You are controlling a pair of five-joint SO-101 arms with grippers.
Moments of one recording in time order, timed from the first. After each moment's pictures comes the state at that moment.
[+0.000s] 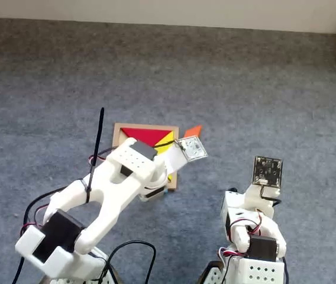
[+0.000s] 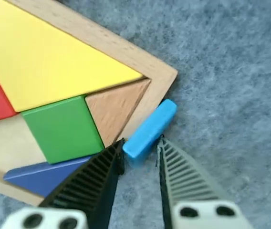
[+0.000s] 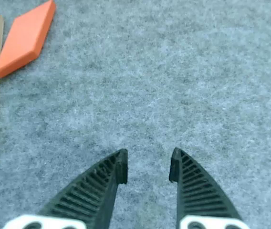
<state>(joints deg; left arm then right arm) 26.6 -1.9 38.5 60.3 -23.5 1.3 -104.1 96.0 64.6 0.1</state>
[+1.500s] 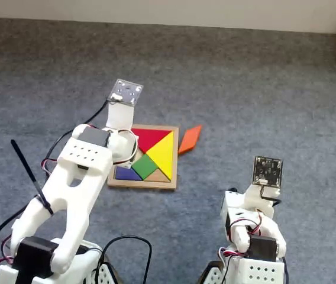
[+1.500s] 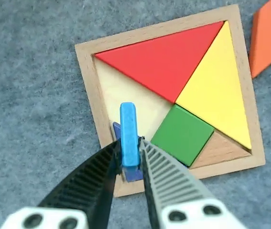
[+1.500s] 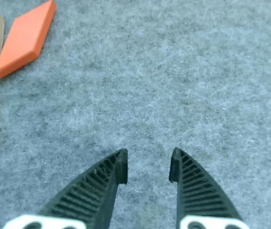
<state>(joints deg) 9.0 -17.9 38.5 57.5 6.1 1.3 -104.1 96.0 64.6 0.1</state>
